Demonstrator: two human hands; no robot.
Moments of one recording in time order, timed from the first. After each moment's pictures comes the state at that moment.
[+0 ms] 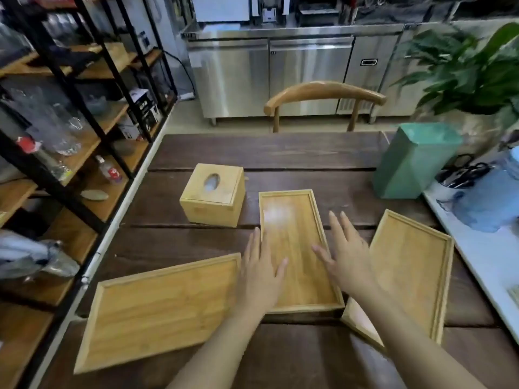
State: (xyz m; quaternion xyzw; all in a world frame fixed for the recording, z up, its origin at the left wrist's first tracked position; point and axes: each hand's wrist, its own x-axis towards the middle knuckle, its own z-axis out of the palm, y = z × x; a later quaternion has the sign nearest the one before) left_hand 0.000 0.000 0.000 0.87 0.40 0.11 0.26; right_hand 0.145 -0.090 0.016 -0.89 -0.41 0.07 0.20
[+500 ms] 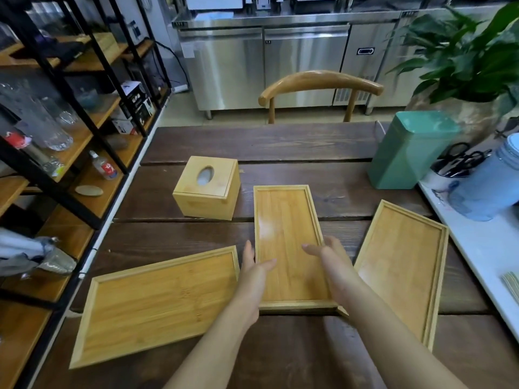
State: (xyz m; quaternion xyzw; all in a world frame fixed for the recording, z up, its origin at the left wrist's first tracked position) left_hand -0.007 -0.012 0.019 0.50 0.50 0.15 0.69; right_hand 0.126 -0.088 0.019 -0.74 -0.05 0.42 0.52
